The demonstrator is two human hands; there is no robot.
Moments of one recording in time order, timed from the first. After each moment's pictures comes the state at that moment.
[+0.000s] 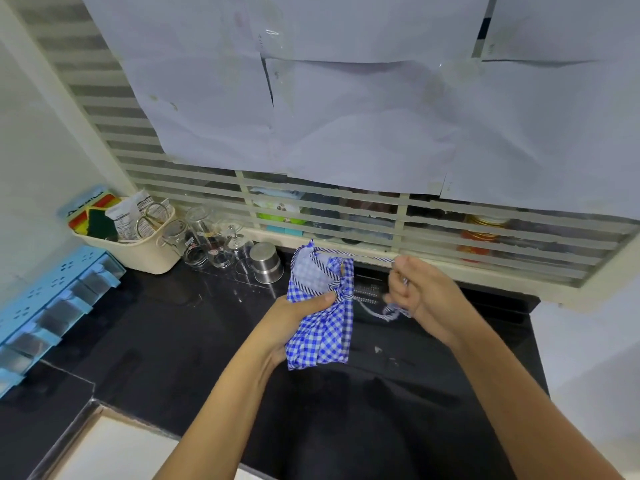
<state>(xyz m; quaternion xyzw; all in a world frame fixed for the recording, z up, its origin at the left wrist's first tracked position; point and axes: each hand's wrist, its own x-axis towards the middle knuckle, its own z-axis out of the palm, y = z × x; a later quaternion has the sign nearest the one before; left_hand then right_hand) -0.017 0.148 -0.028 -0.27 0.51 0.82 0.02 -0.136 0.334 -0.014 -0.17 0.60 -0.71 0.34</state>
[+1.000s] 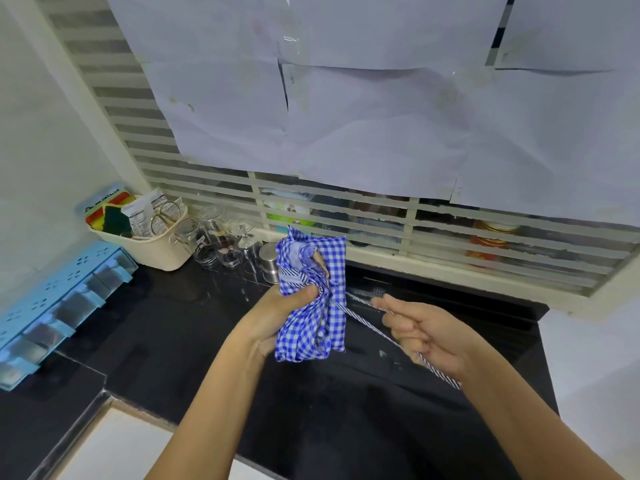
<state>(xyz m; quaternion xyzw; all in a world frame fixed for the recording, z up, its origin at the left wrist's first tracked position) -0.005 0.125 -0.014 -0.13 0.49 0.86 0.01 -0.113 0.339 -0.024 -0.07 0.46 -0.69 0.56</state>
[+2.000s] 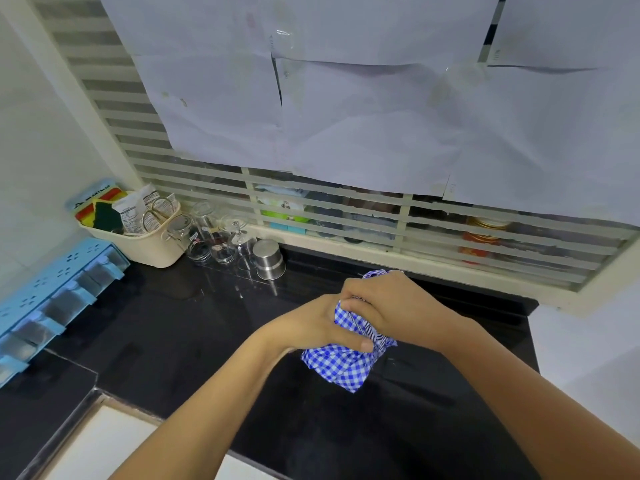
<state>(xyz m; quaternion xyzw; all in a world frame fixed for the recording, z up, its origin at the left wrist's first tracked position) -0.025 0.160 -0.019 -0.01 0.80 0.57 0.18 -0.103 0.308 0.022 -0.56 0.80 -0.18 0.08</state>
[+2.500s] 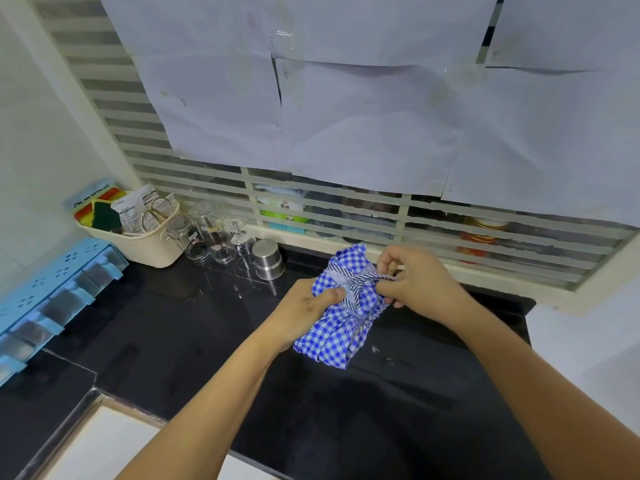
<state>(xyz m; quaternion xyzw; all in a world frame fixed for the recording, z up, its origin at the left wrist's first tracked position) -0.016 0.159 -0.011 -0.12 0.77 0.63 -0.01 -0.124 0.322 0.027 -0.30 0.84 -0.41 0.18</state>
